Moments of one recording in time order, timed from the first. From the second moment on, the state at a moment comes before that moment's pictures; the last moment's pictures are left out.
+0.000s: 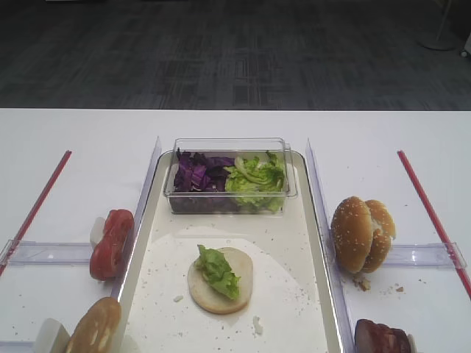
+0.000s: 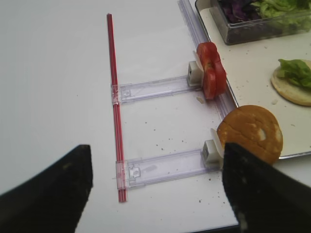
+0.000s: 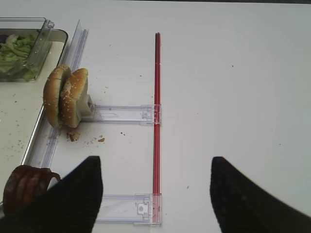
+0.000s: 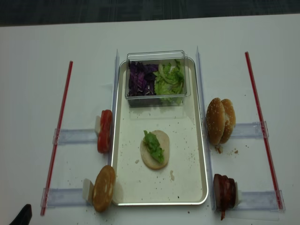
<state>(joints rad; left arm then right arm) -0.01 -0.02 -0.49 -0.06 1.19 0.07 -0.03 -0.02 -0.48 0.05 1.13 -0.05</state>
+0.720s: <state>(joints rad) -0.01 -0.02 -0.49 -0.06 1.19 0.07 -0.03 -0.02 -0.48 0.05 1.13 -0.05</state>
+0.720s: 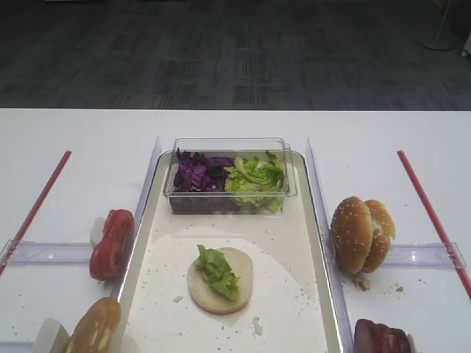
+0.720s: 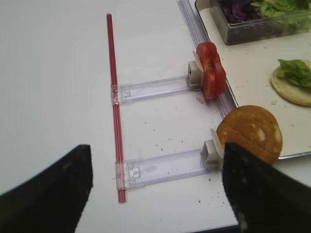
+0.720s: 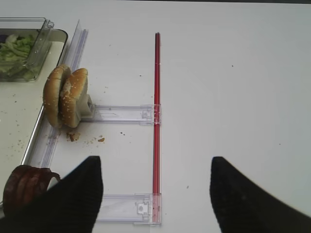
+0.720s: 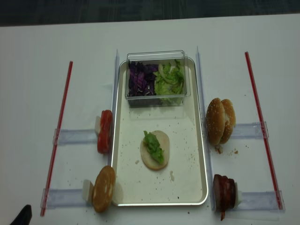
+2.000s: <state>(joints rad) -0.01 0.52 -0.66 -0.07 1.01 0.08 -0.03 -0.02 -0.48 0.05 1.13 -0.05</state>
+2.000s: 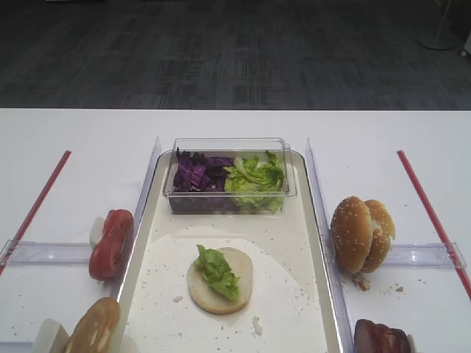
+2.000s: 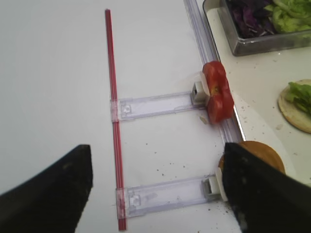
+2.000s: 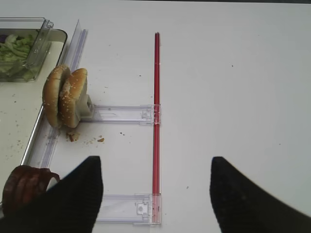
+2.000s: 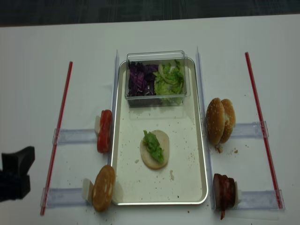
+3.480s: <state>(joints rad) -0.01 1.57 -1.06 -0.14 1.05 0.12 -0.03 -0.02 -0.48 0.05 1.13 -0.04</state>
